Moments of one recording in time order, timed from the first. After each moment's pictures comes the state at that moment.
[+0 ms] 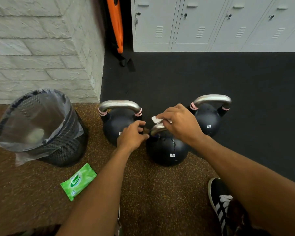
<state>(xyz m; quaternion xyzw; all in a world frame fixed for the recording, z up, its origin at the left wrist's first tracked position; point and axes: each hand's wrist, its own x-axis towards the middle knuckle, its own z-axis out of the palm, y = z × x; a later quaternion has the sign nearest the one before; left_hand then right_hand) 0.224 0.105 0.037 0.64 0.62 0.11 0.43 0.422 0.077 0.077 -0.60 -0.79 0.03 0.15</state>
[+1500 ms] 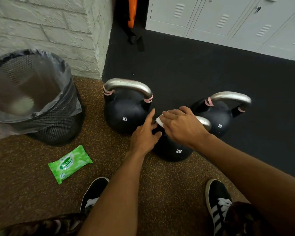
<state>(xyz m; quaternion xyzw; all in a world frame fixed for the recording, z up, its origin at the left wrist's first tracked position) 0.236 0.088 -0.033 0.64 0.58 0.20 0.46 0.392 0.085 0.040 -0.51 -0.85 -0.07 -0.13</state>
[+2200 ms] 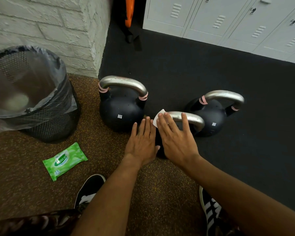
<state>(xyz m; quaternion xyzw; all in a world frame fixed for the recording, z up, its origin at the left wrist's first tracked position) 0.242 0.056 -0.043 0.86 0.49 -0.05 0.13 0.378 0.028 0.025 -0.56 -0.79 -0.12 -0.23</state>
